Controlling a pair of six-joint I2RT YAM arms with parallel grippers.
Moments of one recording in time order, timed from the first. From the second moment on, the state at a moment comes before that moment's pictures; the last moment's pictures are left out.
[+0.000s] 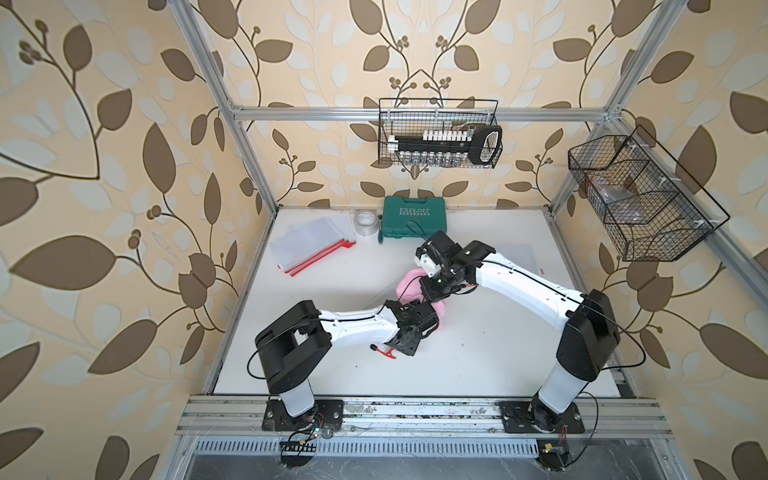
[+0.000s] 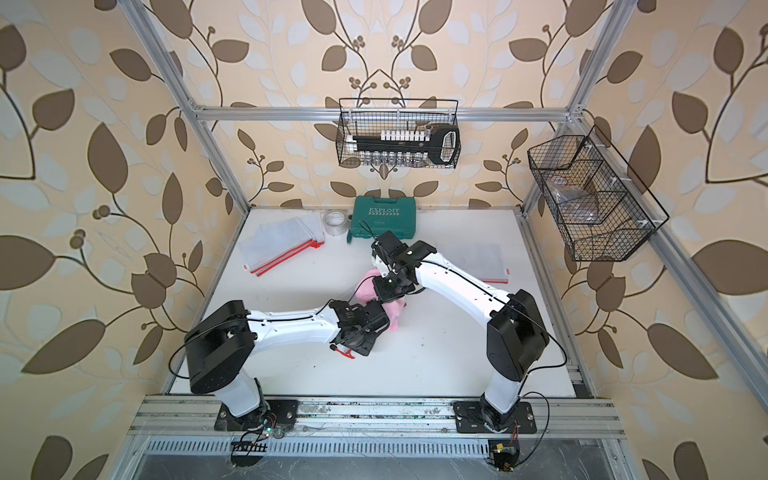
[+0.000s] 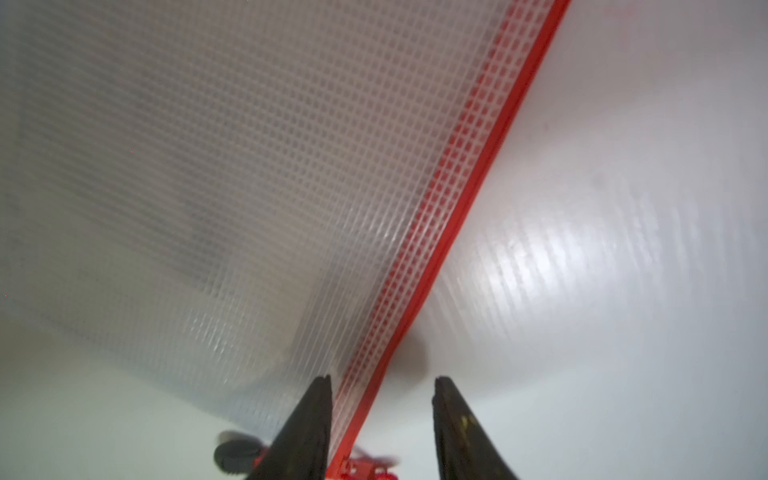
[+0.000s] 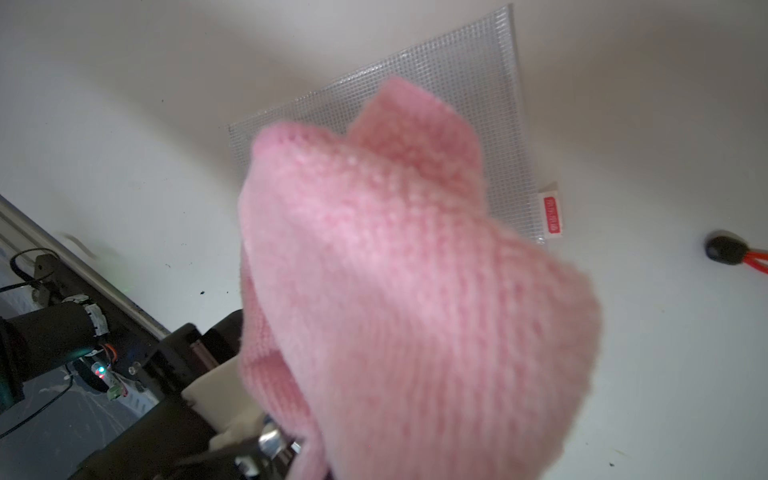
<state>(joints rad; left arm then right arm) -1.01 1.61 0.96 -0.72 -0.18 -0.60 0.70 1.76 1.49 -0.95 -0.14 0.33</state>
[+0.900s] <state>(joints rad) -0.71 1.61 0.85 -0.57 -0.08 -0.82 0.72 2.08 1.56 -0.87 -0.33 0.32</state>
